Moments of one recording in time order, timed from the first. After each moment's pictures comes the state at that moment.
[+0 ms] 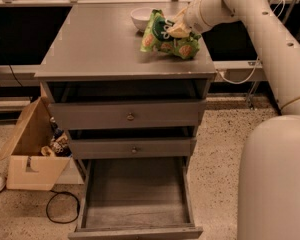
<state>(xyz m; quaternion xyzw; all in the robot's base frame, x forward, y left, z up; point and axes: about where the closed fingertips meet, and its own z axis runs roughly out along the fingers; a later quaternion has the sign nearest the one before) 0.824 -0.087 0.916 -0.58 0.67 0.03 0.47</state>
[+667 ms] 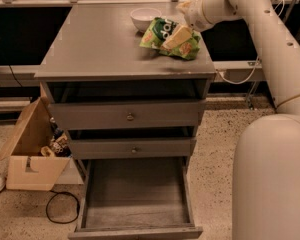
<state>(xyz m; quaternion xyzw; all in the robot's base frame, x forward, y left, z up) 0.826 -0.083 0.920 -0.58 0.66 0.05 0.47</state>
